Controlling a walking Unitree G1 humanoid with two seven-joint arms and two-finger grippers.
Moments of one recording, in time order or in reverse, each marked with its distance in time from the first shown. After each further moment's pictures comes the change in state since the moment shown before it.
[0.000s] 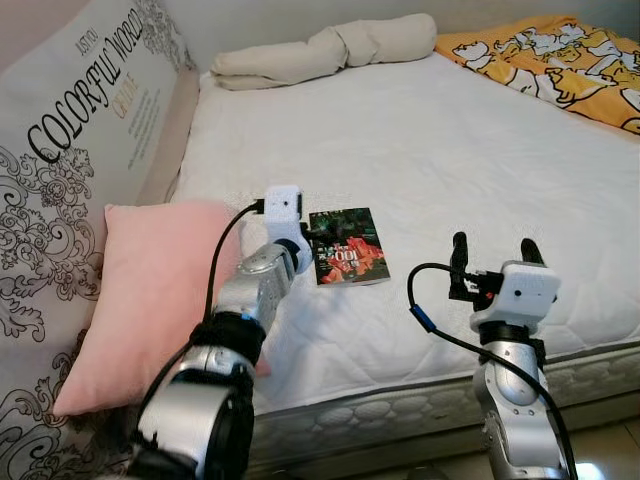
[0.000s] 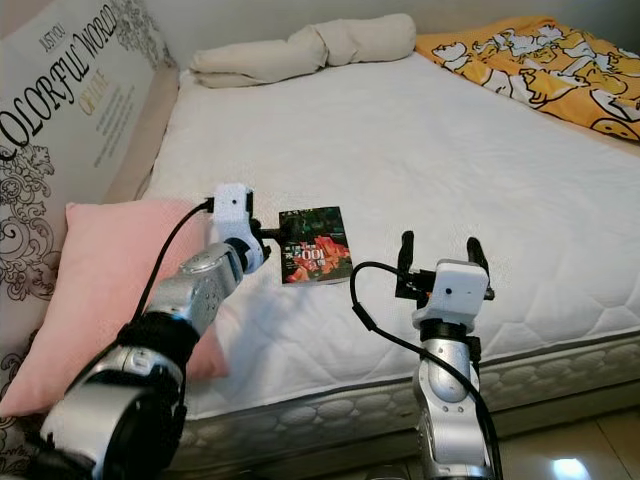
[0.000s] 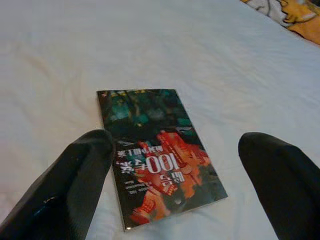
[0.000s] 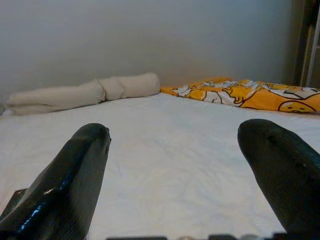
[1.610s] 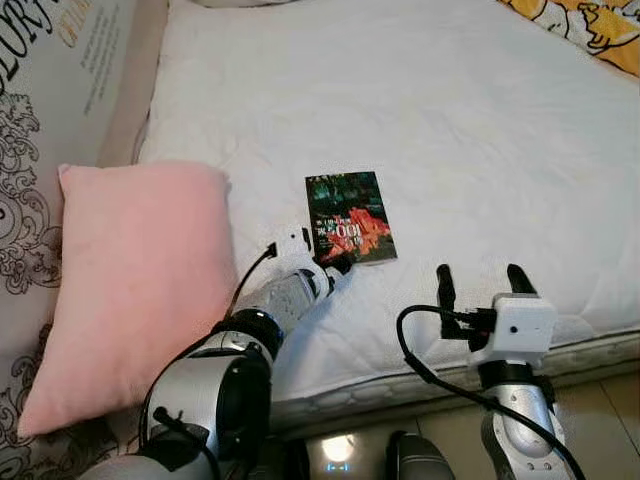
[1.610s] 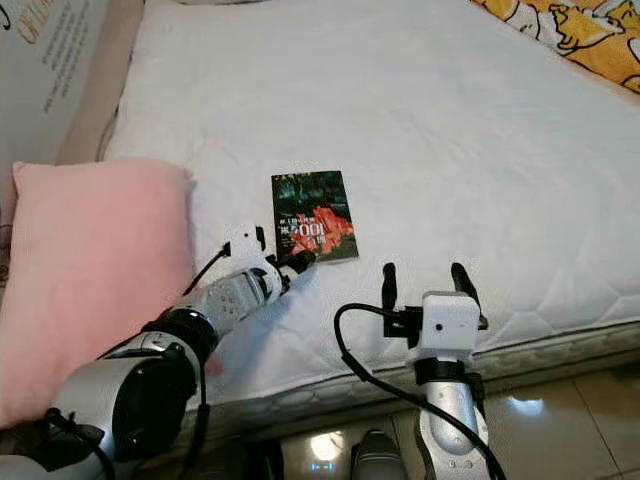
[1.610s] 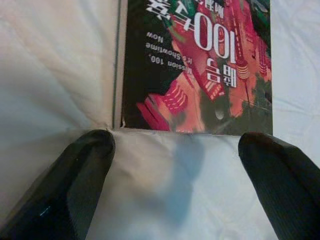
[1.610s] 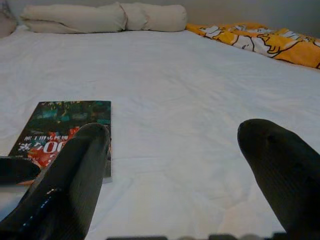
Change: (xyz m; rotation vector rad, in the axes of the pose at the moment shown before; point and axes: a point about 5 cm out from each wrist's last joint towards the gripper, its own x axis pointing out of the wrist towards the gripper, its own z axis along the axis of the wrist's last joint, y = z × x) left arm 0.005 -0.013 -0.050 -0.342 0.244 0.052; right arm -0.043 0.005 0.015 -0.031 0.092 0.108
